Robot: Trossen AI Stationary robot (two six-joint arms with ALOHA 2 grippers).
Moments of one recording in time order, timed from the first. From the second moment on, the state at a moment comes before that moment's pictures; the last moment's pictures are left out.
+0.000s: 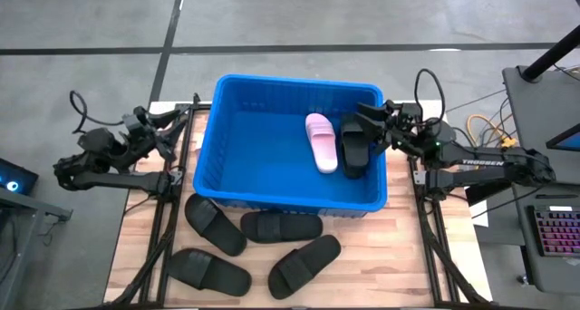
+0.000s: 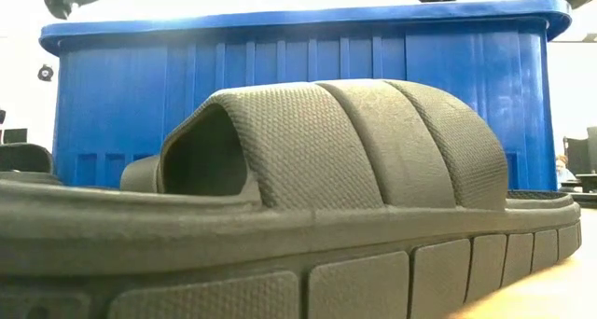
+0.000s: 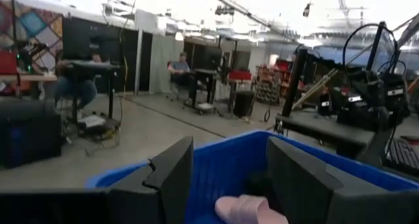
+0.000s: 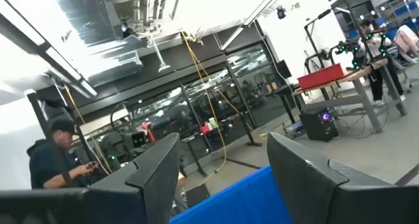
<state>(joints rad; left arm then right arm) -0.05 0.20 0.65 -0.31 -0.71 -0.03 -0.20 0.84 0.57 0.64 0.21 0.35</state>
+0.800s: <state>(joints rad) -0.05 0.59 1.08 -1.19 -0.75 -0.25 -0.20 0.84 0.56 0.64 0.24 0.34</state>
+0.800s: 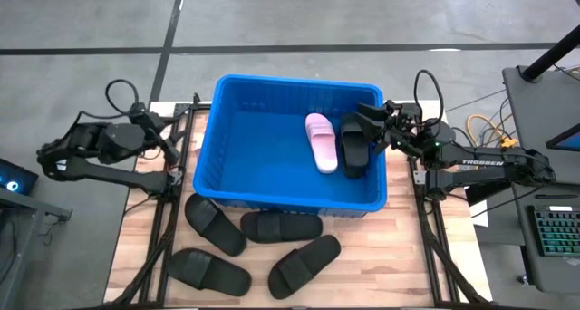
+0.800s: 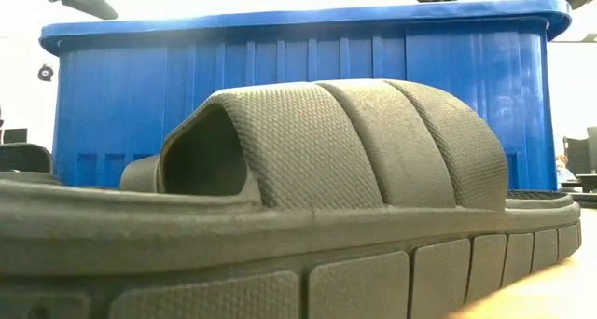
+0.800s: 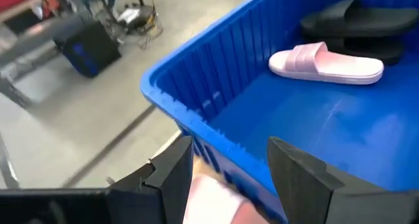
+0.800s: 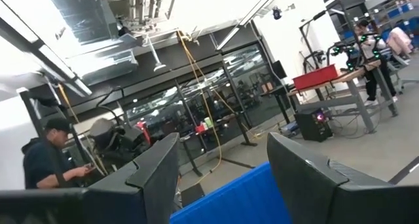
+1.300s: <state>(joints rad) -0.05 0.35 1.06 -1.32 -0.70 -0.46 -0.20 0.84 0.56 0.64 0.32 0.29</state>
